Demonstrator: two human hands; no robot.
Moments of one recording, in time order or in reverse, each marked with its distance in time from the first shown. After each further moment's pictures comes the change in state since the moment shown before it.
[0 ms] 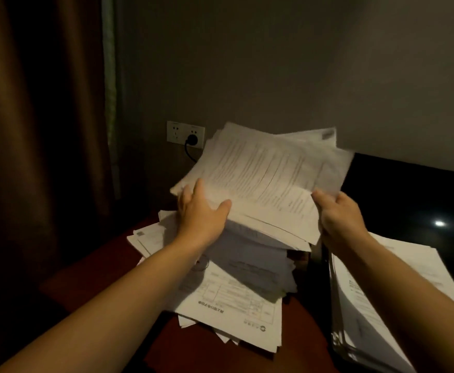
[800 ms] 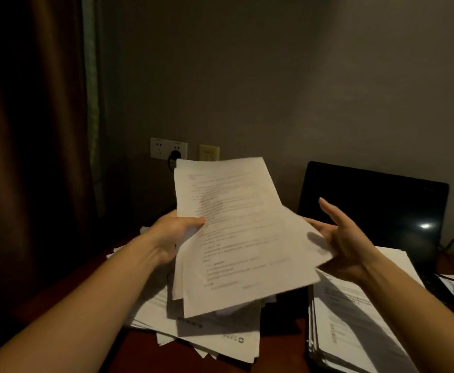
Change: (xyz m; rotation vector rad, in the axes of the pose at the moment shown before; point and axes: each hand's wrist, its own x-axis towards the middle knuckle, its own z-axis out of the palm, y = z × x) left_hand 0.009 0.000 -0.018 -0.780 -0.404 -0.329; right_hand -0.016 -0.018 -0.066 0.137 -0.342 0.435
